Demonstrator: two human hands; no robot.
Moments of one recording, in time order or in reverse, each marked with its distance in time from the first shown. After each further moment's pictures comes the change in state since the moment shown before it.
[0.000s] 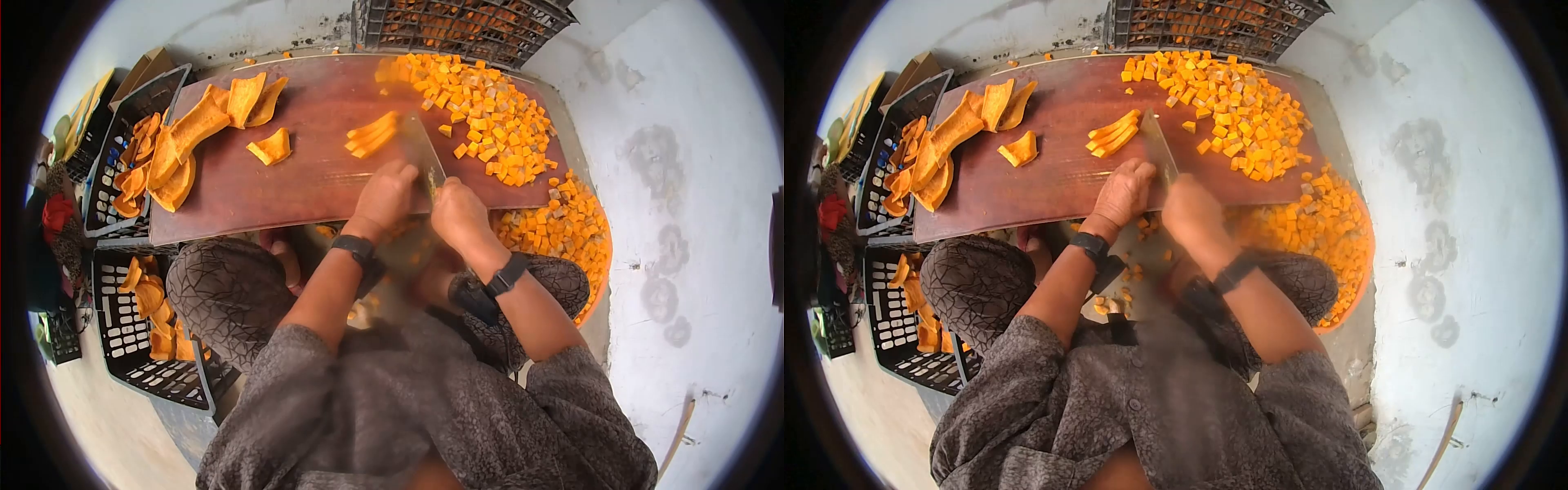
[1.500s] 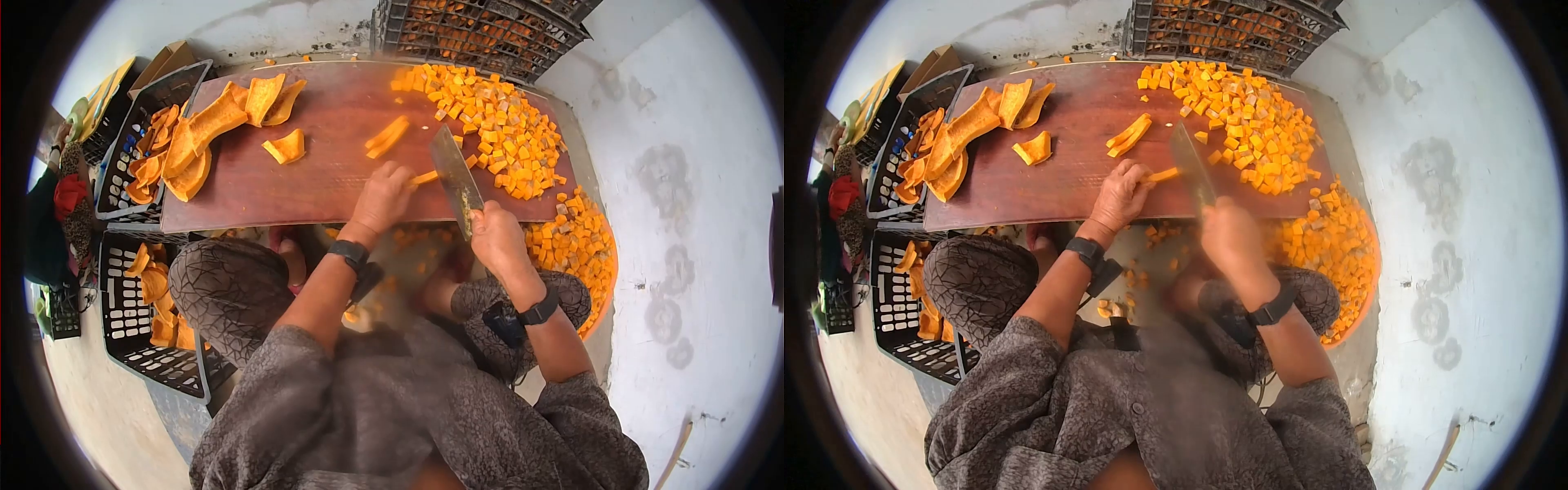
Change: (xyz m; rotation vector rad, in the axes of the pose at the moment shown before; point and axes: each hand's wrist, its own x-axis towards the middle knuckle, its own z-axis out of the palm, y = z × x) left_hand -0.005 -0.007 -0.014 -0.068 0.170 -0.045; right_hand -0.028 0.034 -0.041 0.066 0.054 -0.108
